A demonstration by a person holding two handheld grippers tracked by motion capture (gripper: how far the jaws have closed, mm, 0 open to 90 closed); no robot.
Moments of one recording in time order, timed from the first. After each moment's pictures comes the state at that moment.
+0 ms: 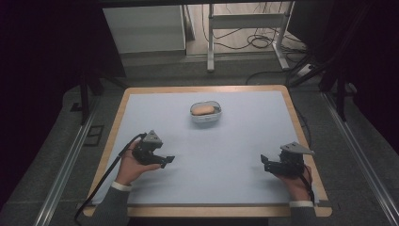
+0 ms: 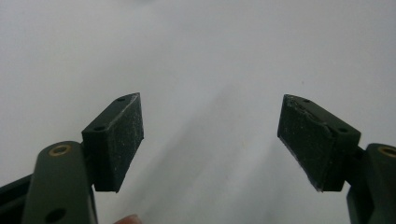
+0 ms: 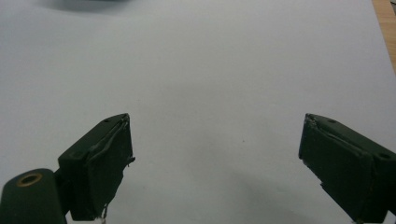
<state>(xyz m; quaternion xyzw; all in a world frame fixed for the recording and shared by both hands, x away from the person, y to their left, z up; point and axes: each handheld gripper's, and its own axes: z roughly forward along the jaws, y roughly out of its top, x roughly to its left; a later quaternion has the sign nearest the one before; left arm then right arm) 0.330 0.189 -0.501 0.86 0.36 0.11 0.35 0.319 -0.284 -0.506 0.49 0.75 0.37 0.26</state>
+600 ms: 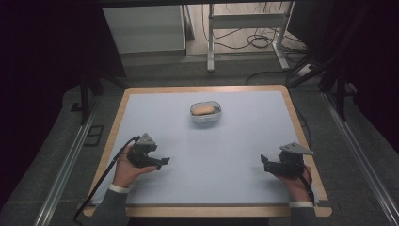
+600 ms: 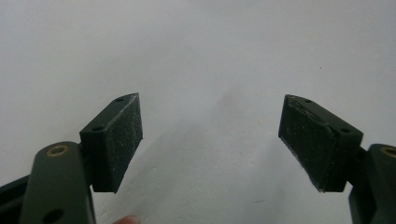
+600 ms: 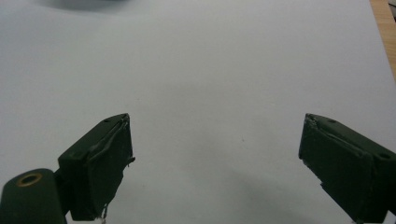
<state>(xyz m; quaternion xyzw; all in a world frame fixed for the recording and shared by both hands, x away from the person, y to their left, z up) 0.325 0.204 -0.512 0.84 0.39 0.11 0.35 0.318 -0.283 -0.506 0.49 0.75 0.37 0.27</state>
